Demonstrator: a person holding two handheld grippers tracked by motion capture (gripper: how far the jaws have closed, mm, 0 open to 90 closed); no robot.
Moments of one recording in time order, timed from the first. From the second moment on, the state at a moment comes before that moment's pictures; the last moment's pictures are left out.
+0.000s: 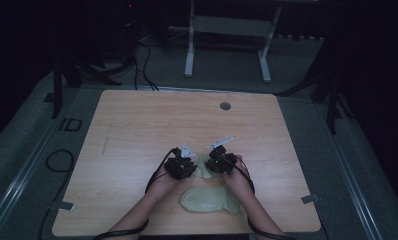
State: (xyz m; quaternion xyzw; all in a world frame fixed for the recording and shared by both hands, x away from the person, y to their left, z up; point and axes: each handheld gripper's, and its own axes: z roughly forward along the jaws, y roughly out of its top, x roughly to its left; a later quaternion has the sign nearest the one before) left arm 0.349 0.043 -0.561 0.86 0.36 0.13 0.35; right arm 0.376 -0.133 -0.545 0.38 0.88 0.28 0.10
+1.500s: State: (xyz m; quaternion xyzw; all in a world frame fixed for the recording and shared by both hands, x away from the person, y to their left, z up) left arm 0.341 0.063 -0.539 0.84 0.37 0.12 0.38; right arm 0.361 -0.209 -0.522 0.43 0.84 0.31 0.11
